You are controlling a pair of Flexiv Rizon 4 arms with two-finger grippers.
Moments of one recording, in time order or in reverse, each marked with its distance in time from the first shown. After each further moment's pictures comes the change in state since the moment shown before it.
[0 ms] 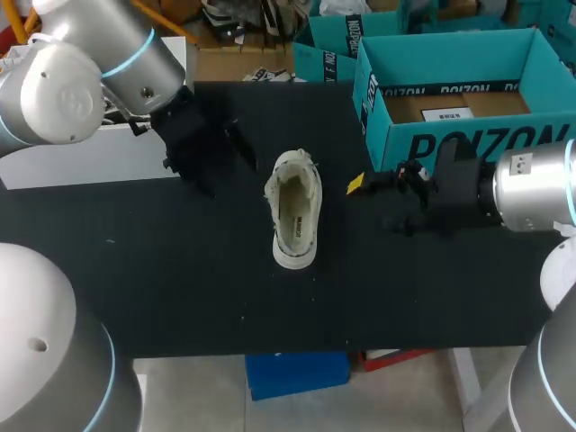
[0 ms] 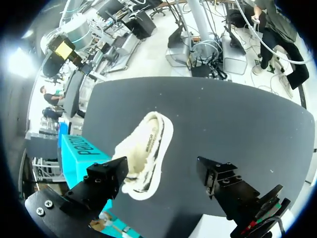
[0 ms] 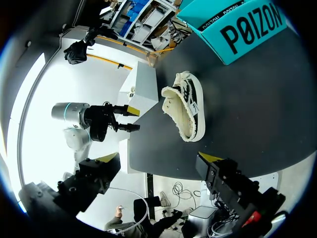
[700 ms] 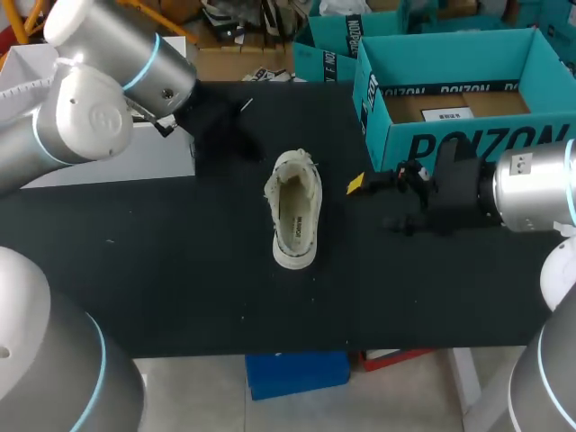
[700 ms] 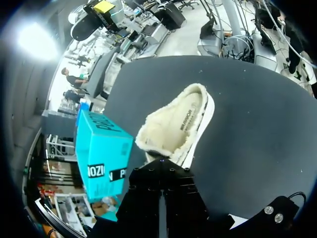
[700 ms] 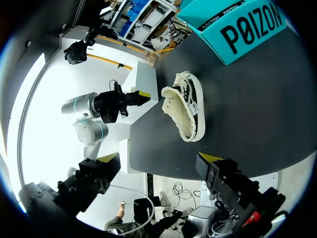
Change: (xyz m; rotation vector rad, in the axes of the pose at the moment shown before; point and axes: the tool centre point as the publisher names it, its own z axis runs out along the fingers) left arm -0.053 0.057 0.033 -0.047 -0.185 -0.124; right arm 0.000 0.000 0.000 0.000 0.000 0.000
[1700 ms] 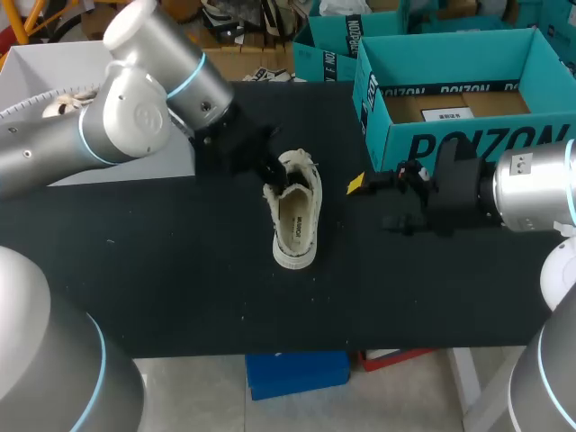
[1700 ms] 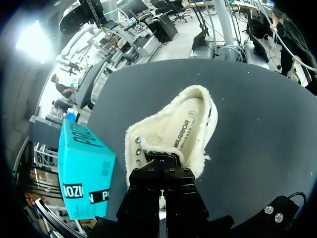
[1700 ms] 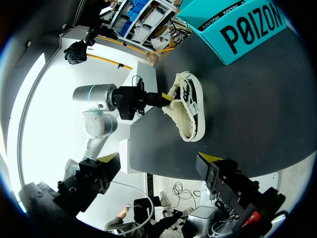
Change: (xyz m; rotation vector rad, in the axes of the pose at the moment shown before) left arm 0.018 -0.017 0.067 0.149 0.106 -0.006; right arm 0.000 0.000 0.000 0.000 0.000 0.000
